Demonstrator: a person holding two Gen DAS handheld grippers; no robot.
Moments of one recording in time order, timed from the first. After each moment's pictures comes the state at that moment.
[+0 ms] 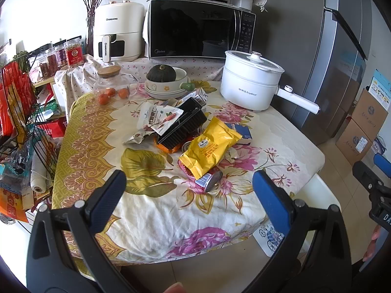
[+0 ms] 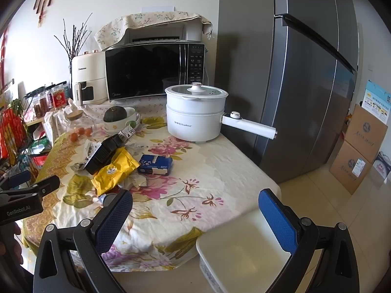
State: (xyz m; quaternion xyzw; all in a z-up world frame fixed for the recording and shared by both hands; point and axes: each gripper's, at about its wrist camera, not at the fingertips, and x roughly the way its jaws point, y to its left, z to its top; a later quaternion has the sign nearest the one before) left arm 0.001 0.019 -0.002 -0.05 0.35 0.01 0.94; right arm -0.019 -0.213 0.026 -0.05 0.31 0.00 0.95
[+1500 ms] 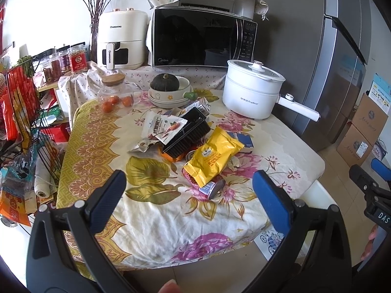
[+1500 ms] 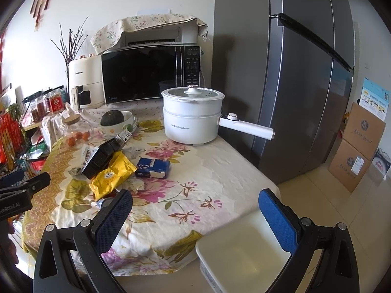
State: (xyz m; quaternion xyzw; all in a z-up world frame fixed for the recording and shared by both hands) left arm -0.002 0.024 0.009 -0.05 0.32 0.02 0.94; right arm -0.017 -0.218 0.024 -0.04 0.30 -0.01 0.95
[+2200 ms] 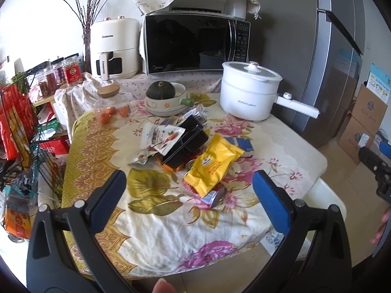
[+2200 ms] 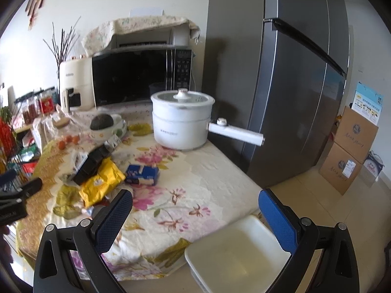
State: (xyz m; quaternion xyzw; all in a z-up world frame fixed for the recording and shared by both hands) left arm 0.008 0.020 0.019 -0.02 0.31 0.01 0.95; right arm -0.009 -0.222 0.049 -0.05 0.28 -0.04 0.96
